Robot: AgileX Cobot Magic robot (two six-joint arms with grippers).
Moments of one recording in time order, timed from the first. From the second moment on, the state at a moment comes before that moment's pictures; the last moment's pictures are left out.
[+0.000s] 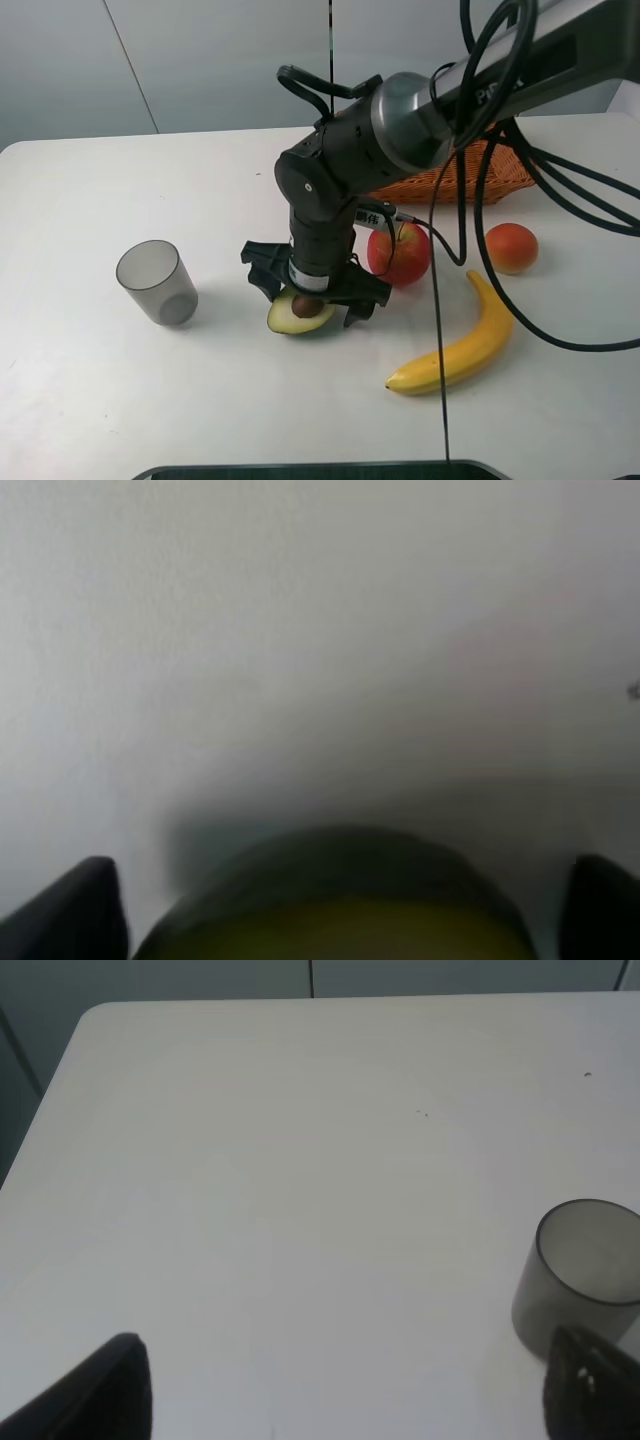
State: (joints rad) left arm 0.05 0.00 -0.51 0.02 1.08 -0.02; right arm 0.90 2.12 -1.22 0.00 0.66 1.23
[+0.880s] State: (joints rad) left arm 0.05 0.00 -0.51 0.02 1.08 -0.02; right arm 0.90 2.12 -1.23 0.04 0.66 1.18
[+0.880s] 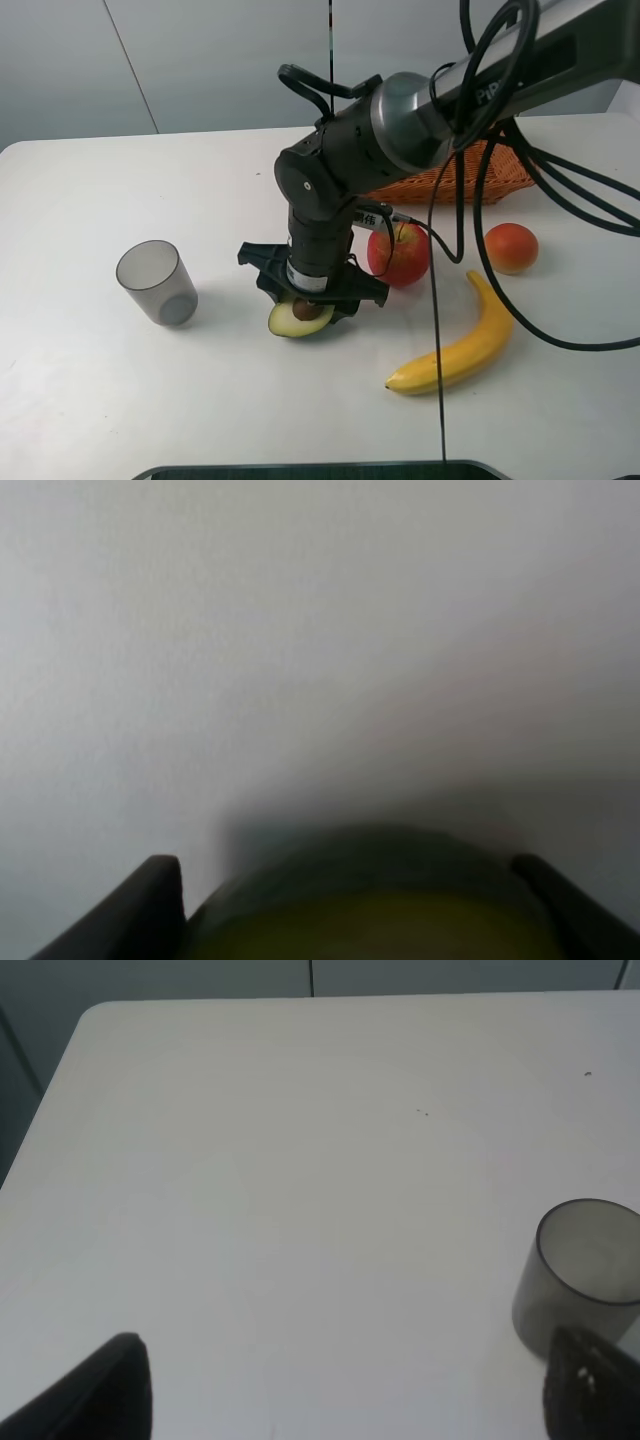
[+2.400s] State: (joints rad) left arm 0.05 0.00 -0.51 0.02 1.08 -0.02; right arm 0.54 1.79 -1.23 -0.02 0.91 0.37
